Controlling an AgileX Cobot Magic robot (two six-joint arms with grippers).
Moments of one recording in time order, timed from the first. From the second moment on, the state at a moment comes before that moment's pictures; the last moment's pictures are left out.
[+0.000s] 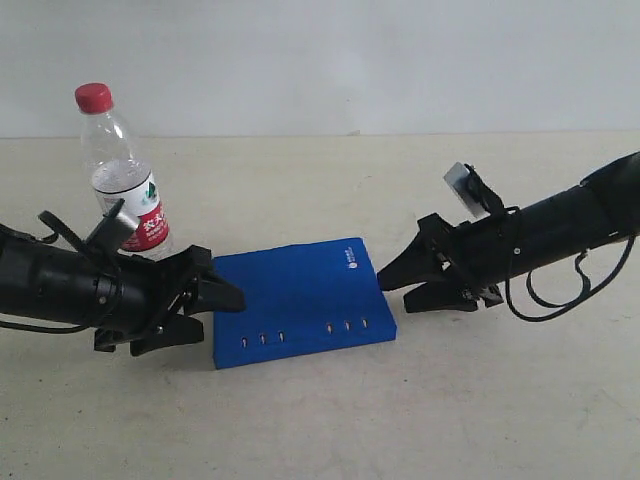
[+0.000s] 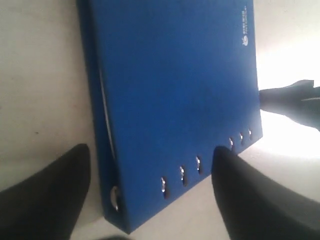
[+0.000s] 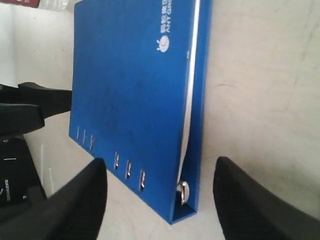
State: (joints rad) left arm -0.07 1.89 -0.71 -1.74 0.64 1.23; right arm 0.06 2.16 -1.12 1.30 1.05 -1.08
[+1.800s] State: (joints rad) left arm 0.07 1.81 -0.48 -1.72 0.92 1.24; right arm 0.09 2.01 -1.16 1.11 1.20 -1.04
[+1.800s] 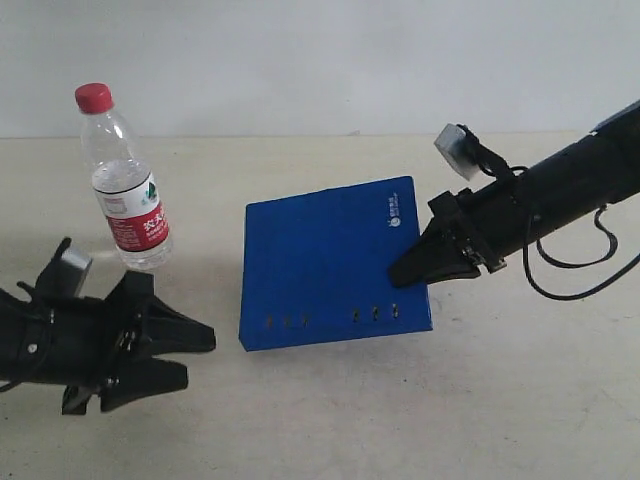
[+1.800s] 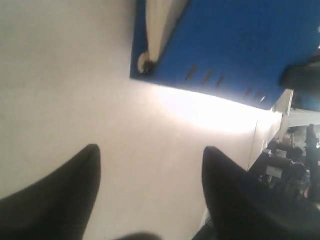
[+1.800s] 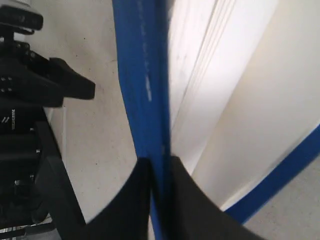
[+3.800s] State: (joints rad) left arm -0.04 1.97 -0.68 -1.74 0.80 1.09; right arm 0.41 2.20 -1.62 0.53 0.97 -0.31
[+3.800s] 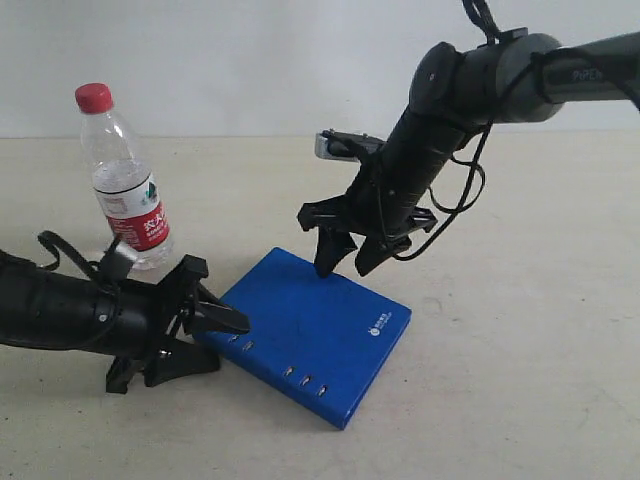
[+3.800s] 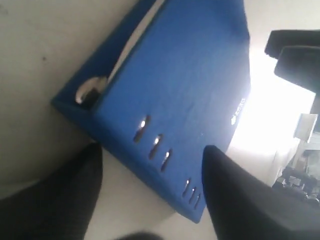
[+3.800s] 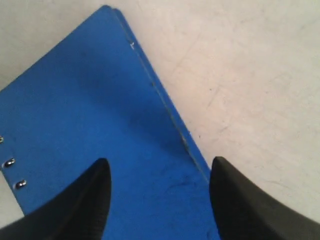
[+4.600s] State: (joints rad) left arm -0.09 2.06 -0.90 -1.75 0.84 1.12; right arm 0.30 2.21 -1.68 0.54 1.21 -0.60
